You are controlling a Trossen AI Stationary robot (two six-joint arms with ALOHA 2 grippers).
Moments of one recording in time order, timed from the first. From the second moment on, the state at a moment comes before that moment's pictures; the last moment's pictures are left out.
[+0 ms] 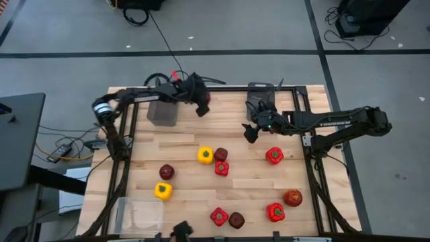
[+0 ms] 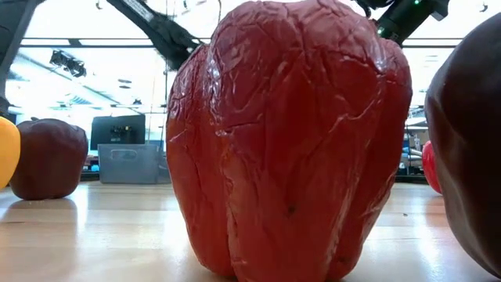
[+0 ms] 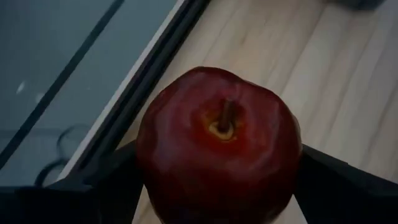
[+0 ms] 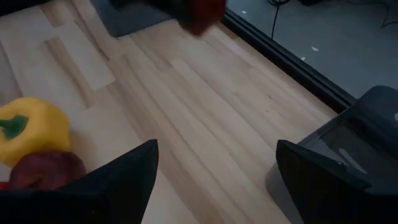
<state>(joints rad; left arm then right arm) 0.55 1.74 1.25 -0.39 -0.11 0.10 -0.09 1.20 0.83 -0.39 0.45 0.39</state>
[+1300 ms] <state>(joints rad) 0.93 1.33 0.75 -0.24 -0.19 0.07 -0.09 1.23 0.70 -0.03 0.41 0.26</state>
